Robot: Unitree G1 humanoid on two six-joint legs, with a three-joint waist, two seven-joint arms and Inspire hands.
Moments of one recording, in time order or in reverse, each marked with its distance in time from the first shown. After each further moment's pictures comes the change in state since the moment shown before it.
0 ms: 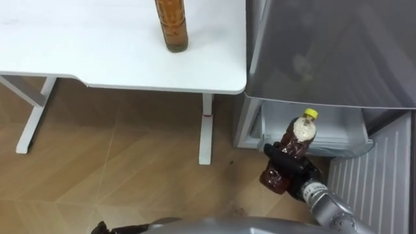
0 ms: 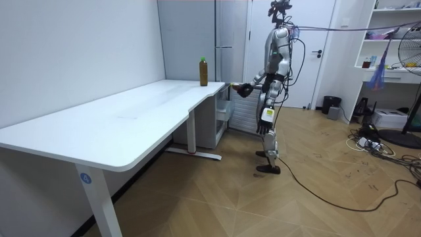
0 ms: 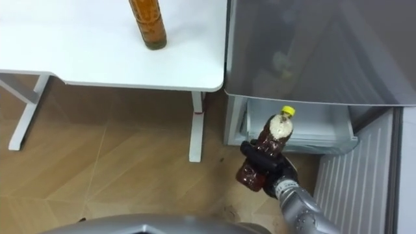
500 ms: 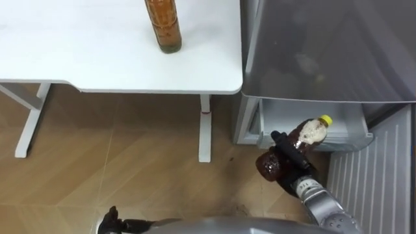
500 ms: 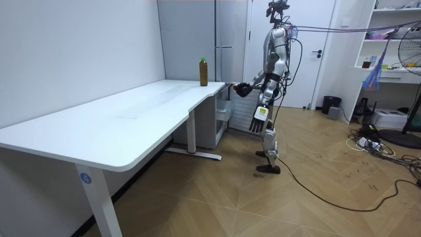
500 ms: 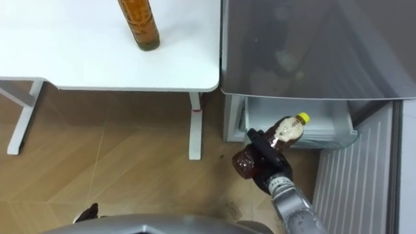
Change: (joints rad) left arm -0.023 -0.014 -0.059 -0.001 0.129 -0.014 0.003; right arm -0.002 0.039 0.021 0.000 0.412 -0.050 -0.042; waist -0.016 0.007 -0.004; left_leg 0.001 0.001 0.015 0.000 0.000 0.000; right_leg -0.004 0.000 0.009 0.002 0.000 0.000
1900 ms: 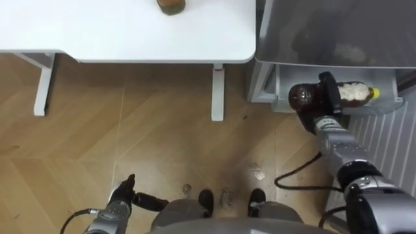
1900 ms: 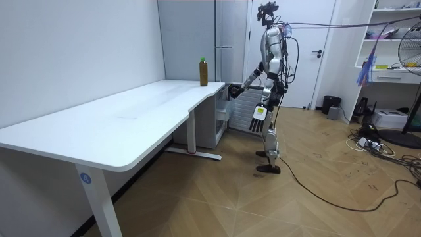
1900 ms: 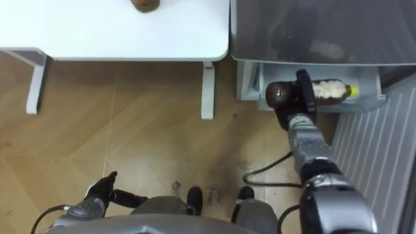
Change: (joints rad) left arm -0.216 0.045 -0.138 0.131 0.107 -0.023 -0.122; right arm -0.597 -0.068 -0.254 0.529 0.372 -0.094 -0.013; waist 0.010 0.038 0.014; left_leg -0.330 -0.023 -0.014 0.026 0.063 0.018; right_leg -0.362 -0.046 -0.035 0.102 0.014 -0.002
